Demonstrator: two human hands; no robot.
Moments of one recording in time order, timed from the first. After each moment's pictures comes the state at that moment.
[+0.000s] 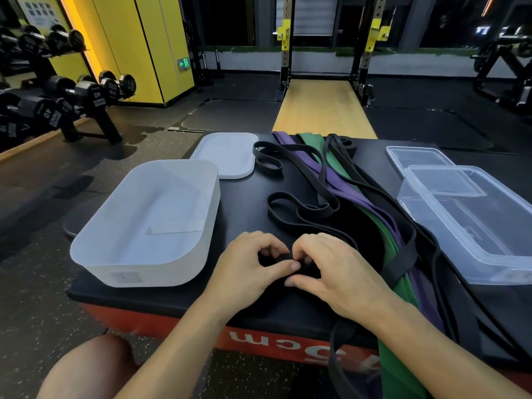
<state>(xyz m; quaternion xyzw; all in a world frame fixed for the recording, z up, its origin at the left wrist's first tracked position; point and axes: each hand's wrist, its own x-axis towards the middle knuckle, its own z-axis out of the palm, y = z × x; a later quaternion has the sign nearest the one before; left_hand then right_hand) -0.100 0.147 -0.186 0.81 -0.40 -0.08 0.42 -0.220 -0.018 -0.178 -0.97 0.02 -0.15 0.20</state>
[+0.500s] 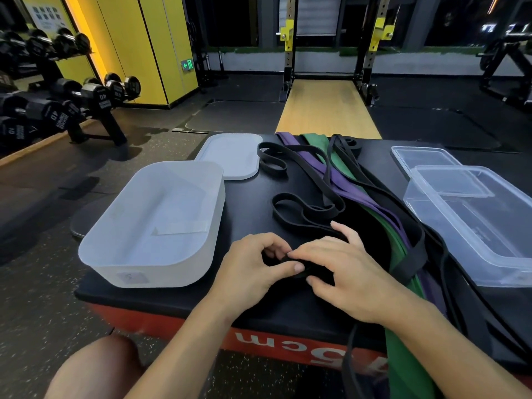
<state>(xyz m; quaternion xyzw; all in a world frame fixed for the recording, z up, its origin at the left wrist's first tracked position) -0.099 0.148 -0.185 0.80 -0.36 -0.12 0.46 -0.221 -0.033 -0.185 -0.98 -0.03 -0.12 0.18</state>
